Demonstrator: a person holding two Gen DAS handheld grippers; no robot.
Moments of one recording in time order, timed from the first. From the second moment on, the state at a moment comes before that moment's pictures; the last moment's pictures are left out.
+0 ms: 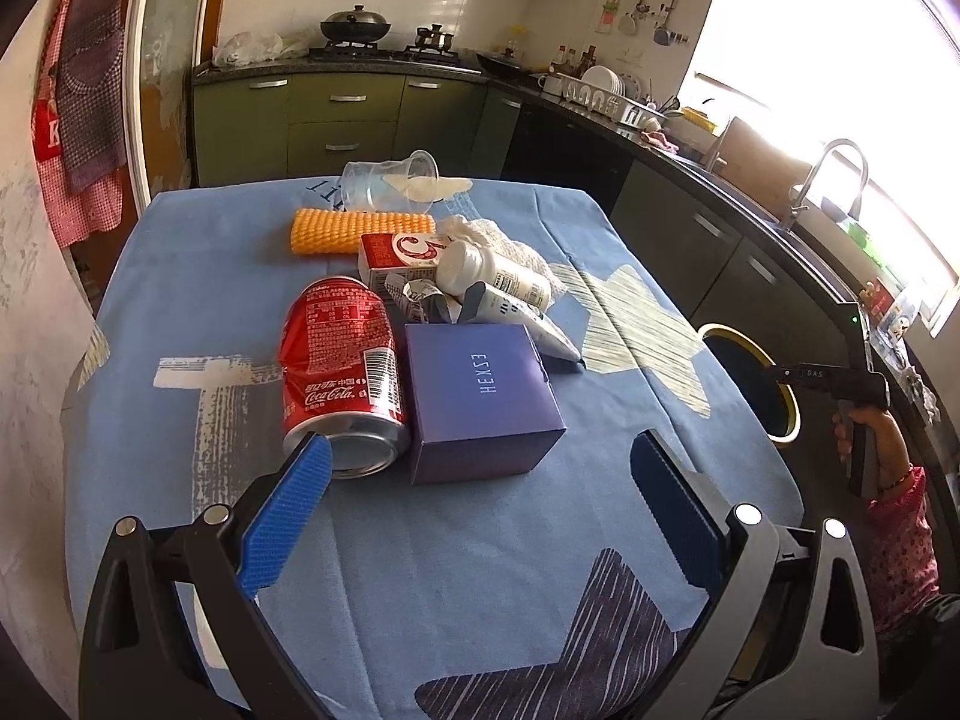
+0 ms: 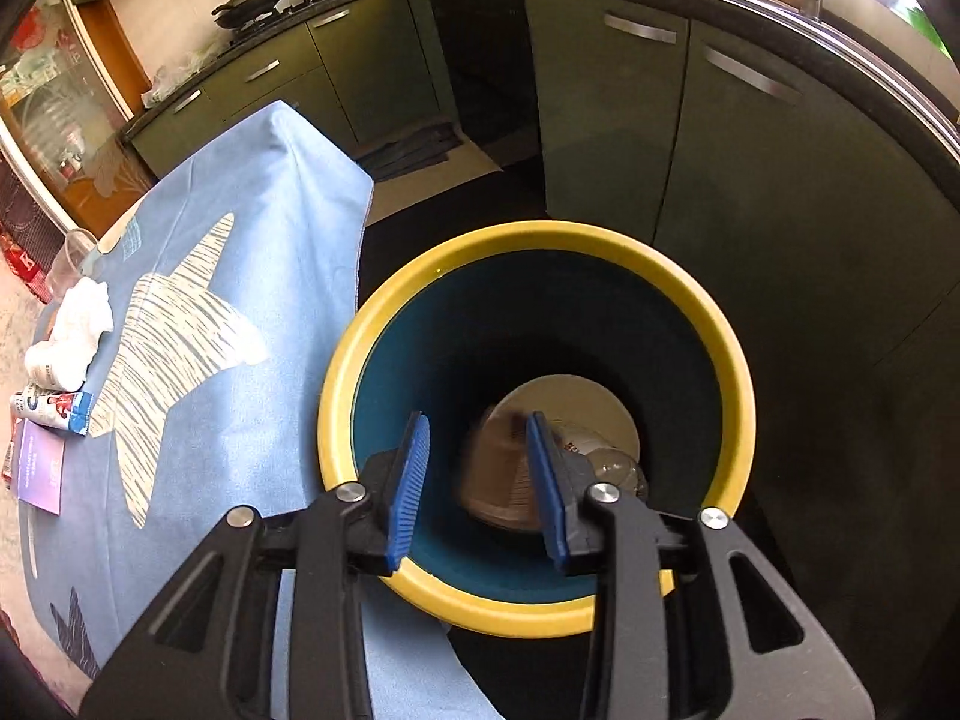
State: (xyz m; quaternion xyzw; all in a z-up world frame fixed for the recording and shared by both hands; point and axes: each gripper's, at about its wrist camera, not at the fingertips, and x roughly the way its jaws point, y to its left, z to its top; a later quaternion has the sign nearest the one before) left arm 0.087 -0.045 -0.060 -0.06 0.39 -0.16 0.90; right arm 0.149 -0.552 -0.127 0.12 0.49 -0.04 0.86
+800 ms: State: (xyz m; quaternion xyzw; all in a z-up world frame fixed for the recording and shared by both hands) left arm 0.177 -0.006 -0.089 -0.03 0.46 -0.03 0.89; right arm 0.137 -0.495 -0.128 0.11 0.49 0.01 0.86
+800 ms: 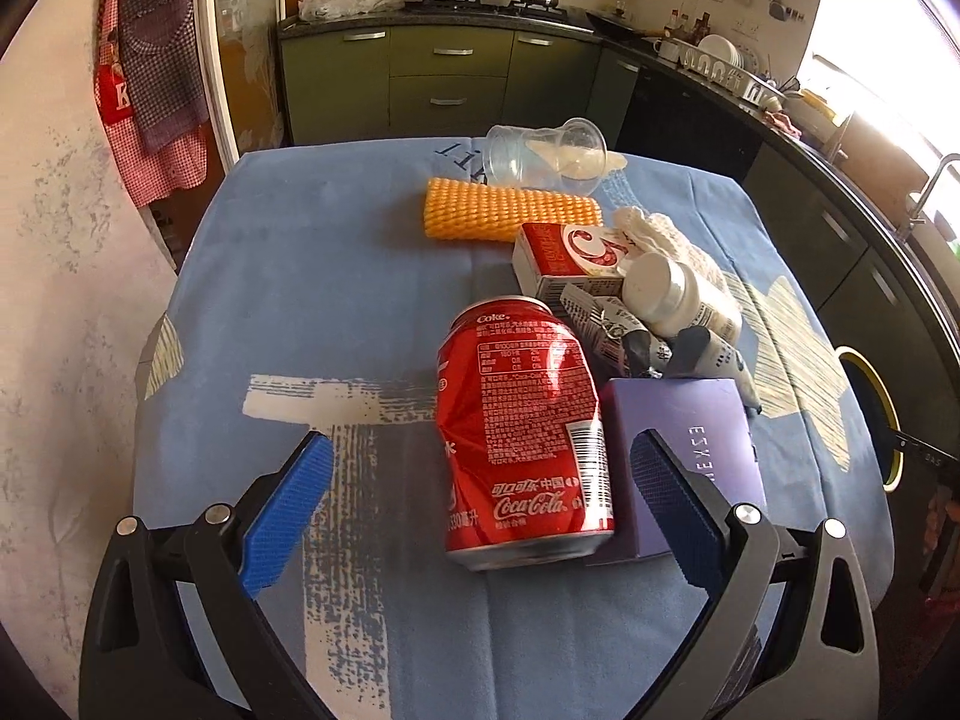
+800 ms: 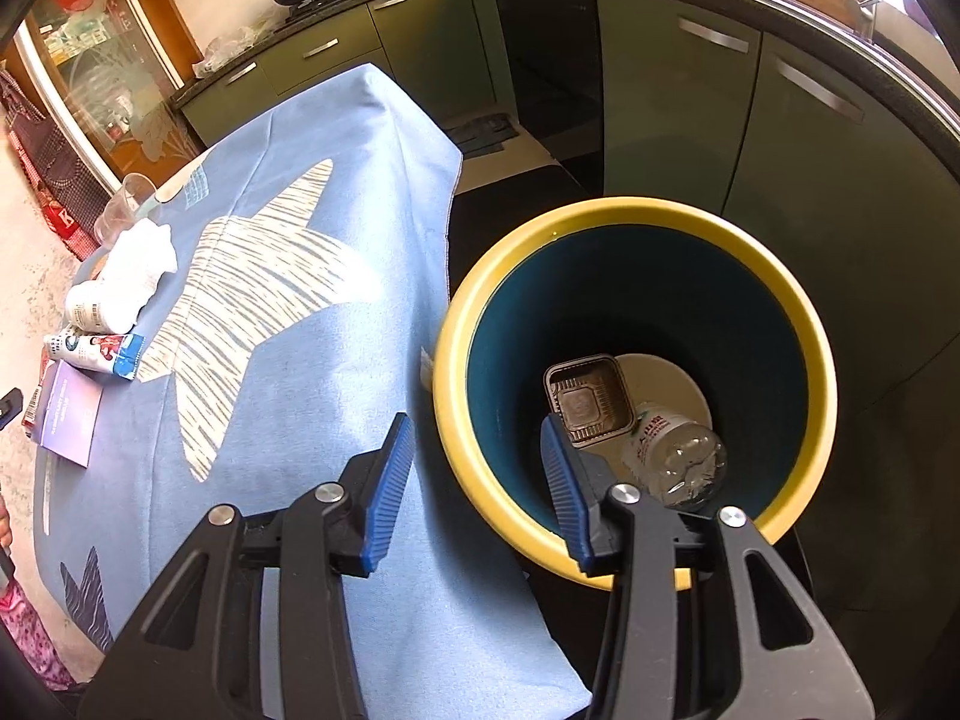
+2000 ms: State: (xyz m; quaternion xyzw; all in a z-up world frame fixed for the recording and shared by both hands) left arm 0.241 0.004 -0.135 -0.02 0.52 -0.07 0.85; right arm 0.149 -0.480 -0.143 0.10 0.52 0.03 0.85
